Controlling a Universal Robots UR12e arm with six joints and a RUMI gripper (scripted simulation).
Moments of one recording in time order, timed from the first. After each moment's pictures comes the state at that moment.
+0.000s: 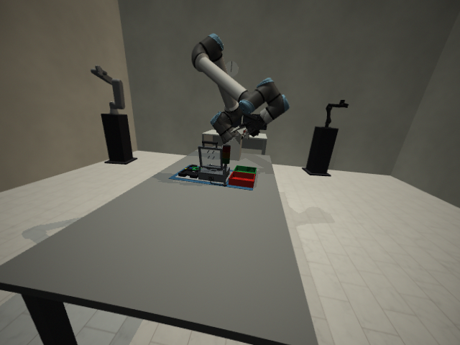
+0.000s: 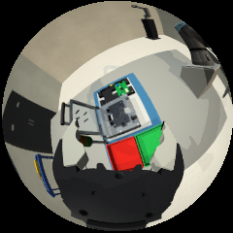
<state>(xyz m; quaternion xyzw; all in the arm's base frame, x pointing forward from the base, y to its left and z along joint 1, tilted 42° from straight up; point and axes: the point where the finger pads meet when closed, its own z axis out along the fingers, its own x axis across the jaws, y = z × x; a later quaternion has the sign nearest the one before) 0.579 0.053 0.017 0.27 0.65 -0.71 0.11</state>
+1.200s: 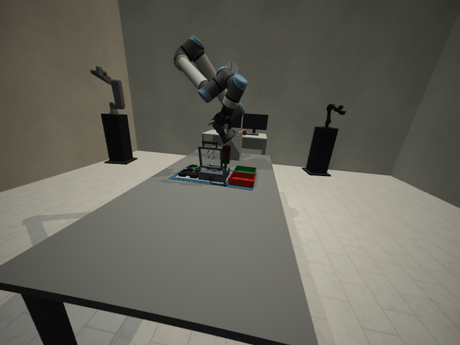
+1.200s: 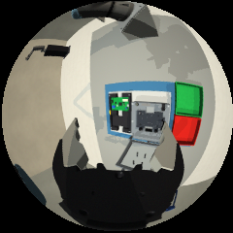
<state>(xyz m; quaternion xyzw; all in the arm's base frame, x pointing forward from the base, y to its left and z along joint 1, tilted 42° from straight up) 0.545 -0.035 0.115 0.71 0.43 -0.48 0.30</state>
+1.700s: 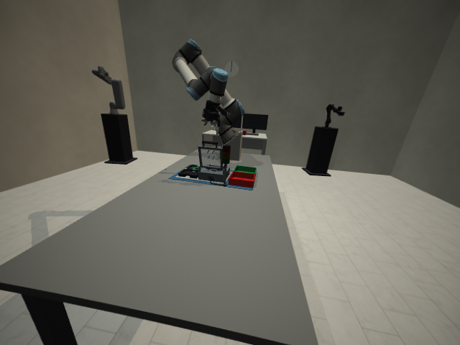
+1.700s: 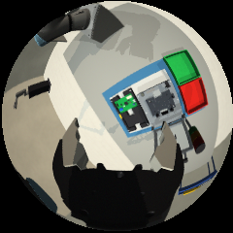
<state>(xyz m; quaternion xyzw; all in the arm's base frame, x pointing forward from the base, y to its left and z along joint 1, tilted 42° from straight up) 0.536 -0.067 0.151 0.83 0.27 -0.34 0.34</state>
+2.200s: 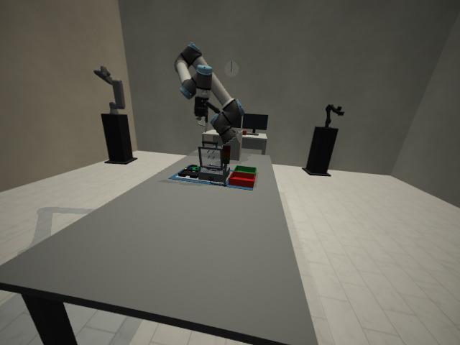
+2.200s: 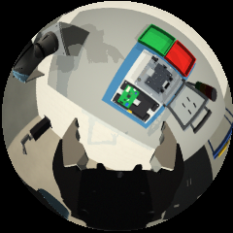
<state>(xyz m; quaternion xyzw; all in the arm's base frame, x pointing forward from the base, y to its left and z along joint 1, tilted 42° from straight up) 0.531 -0.096 0.191 0.91 0.10 -0.19 0.36</state>
